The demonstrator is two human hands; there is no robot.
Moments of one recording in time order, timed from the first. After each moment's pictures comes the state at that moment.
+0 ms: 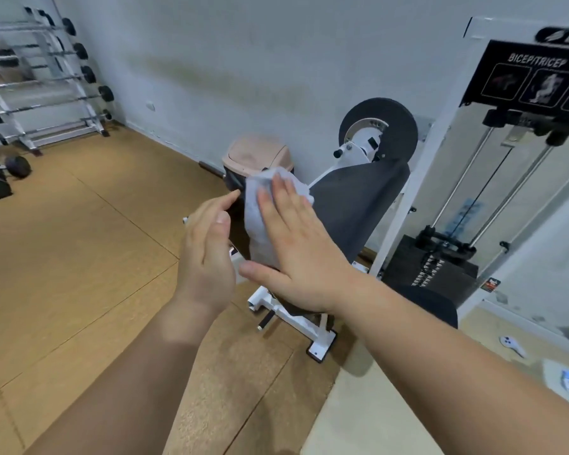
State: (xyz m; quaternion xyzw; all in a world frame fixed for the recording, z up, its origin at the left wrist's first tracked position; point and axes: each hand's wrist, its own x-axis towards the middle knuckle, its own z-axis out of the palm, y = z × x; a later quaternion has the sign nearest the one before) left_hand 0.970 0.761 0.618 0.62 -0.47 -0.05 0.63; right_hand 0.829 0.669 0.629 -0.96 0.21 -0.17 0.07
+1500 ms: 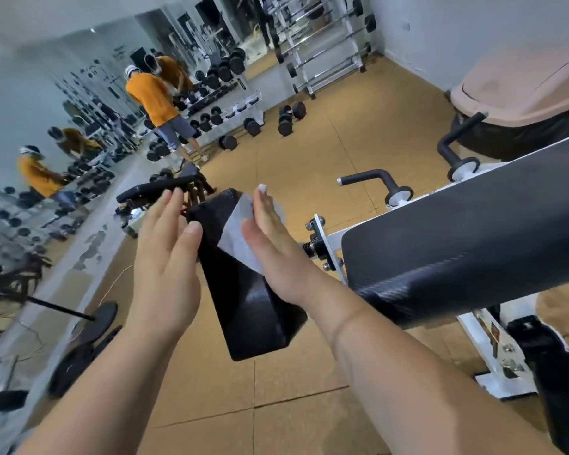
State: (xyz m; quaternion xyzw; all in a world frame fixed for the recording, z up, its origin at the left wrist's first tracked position) left_hand 0.852 0.698 0.665 0.90 -0.17 0.17 0.36; right_hand 0.838 0.543 0.601 -0.69 -0.14 -0.01 0.71
